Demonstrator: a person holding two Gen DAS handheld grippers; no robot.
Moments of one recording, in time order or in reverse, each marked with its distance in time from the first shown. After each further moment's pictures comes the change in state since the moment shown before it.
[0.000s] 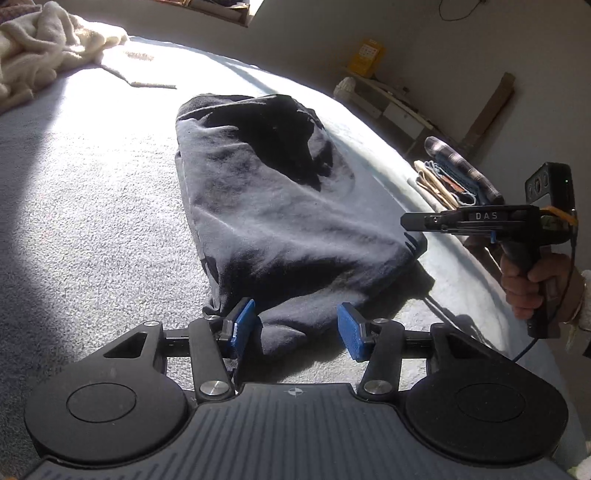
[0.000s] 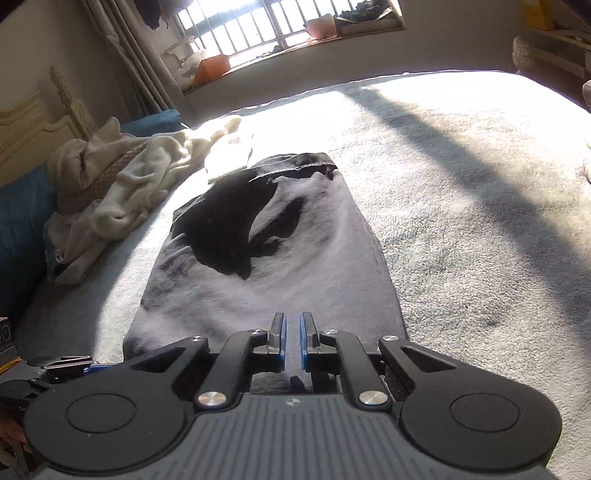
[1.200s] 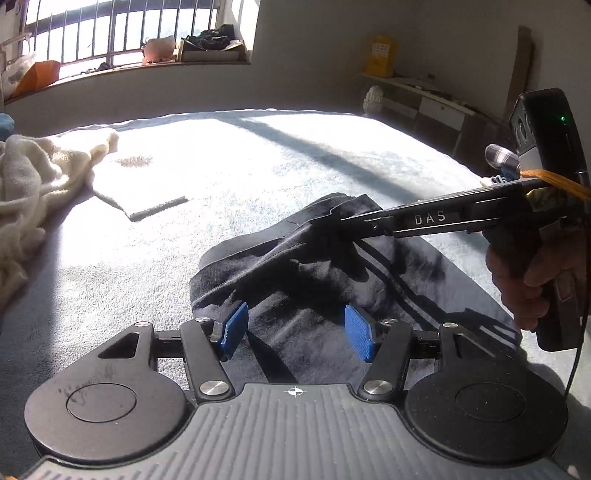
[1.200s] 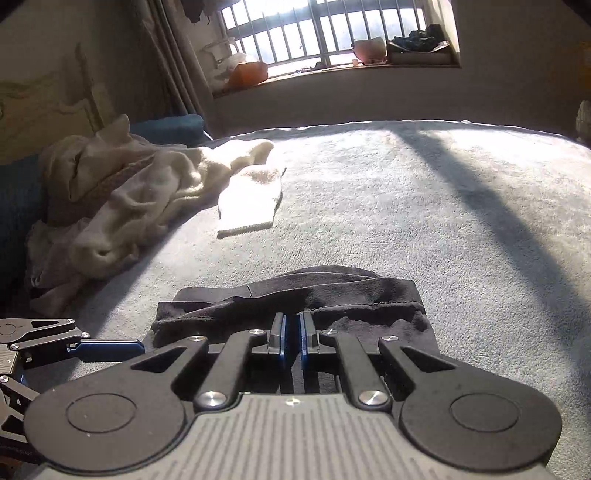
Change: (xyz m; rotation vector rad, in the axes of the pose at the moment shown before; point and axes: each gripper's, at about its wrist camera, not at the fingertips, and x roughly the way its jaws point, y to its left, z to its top) left arm 0.081 -0.027 0.124 0.253 -0.025 0.290; right arm 0.115 0.059 0.107 -0.184 -0.073 0.070
